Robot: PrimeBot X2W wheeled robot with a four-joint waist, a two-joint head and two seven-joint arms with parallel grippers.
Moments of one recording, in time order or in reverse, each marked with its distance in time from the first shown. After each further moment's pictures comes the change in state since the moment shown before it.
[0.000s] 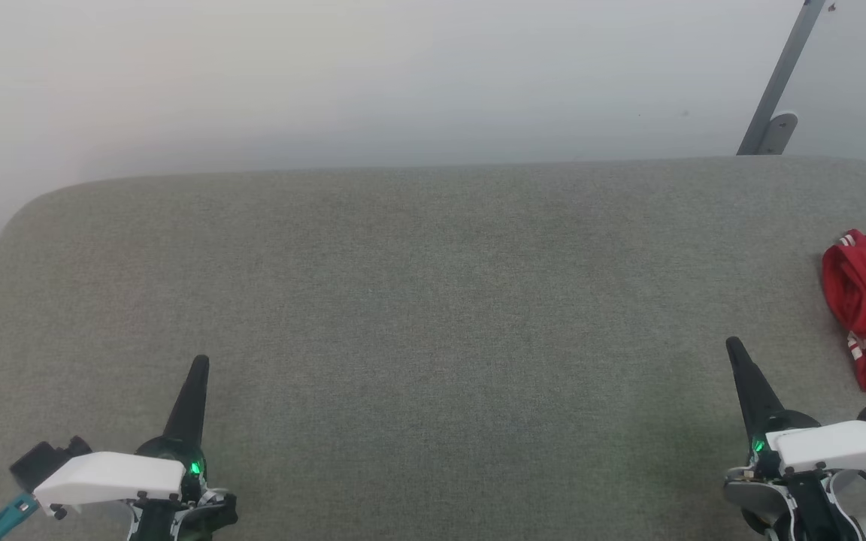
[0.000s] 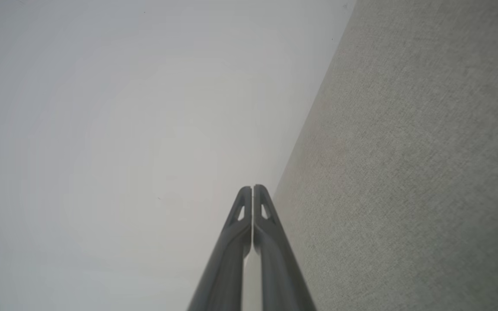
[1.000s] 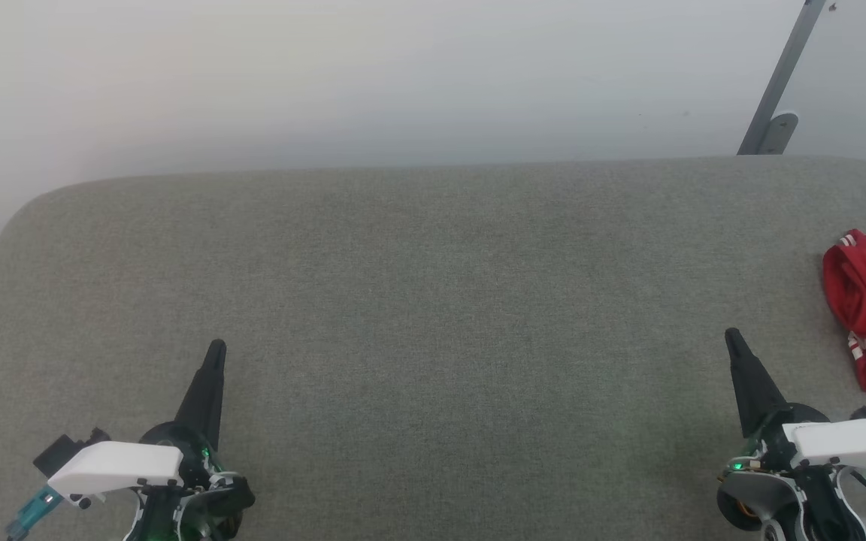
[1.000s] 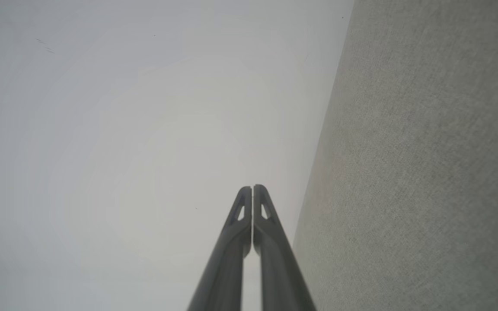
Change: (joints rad) left arm -0.033 -0.032 0.003 0.009 -0.174 0.000 0.052; right arm -0.012 0.011 -0.007 -0.002 0.194 0.000 0.030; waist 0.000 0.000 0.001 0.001
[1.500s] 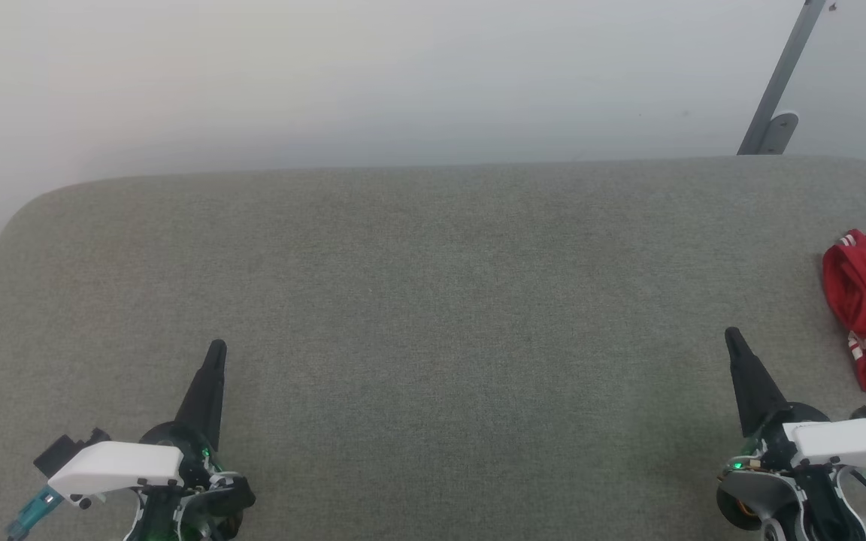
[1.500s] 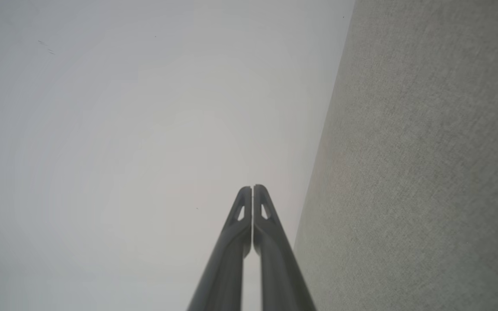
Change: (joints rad) left arm 0.000 -0.002 0.000 0.001 -0.012 0.000 0.005; right arm -0.001 0.002 -0.001 -0.001 0.015 0.000 0.002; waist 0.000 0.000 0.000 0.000
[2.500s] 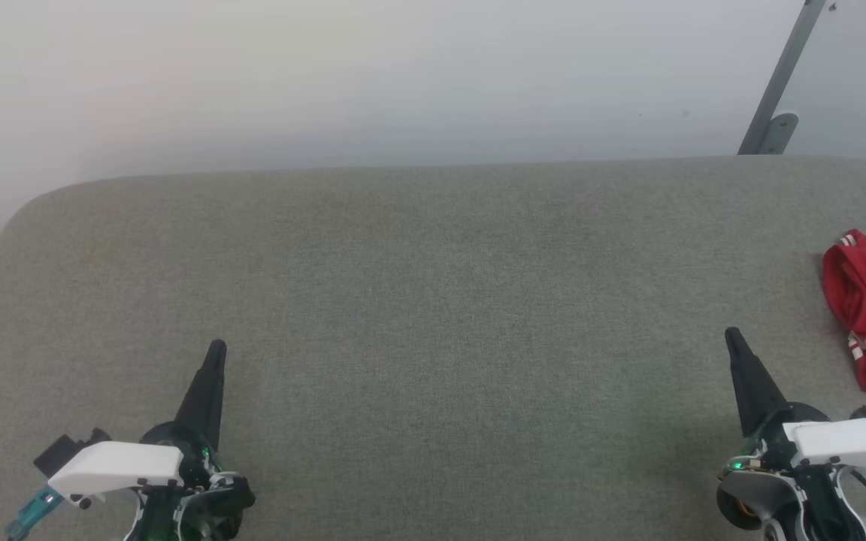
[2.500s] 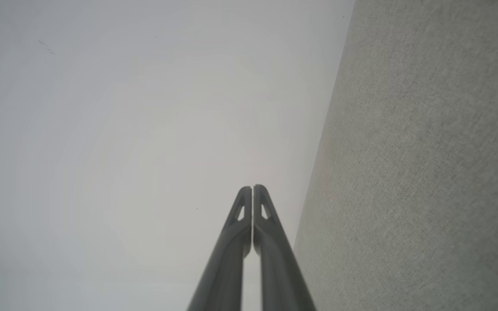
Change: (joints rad) left arm 0.000 0.000 0.000 0.000 0.000 0.000 0.000; right arm 0.000 0.000 0.000 0.000 0.000 0.000 0.000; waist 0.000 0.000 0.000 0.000
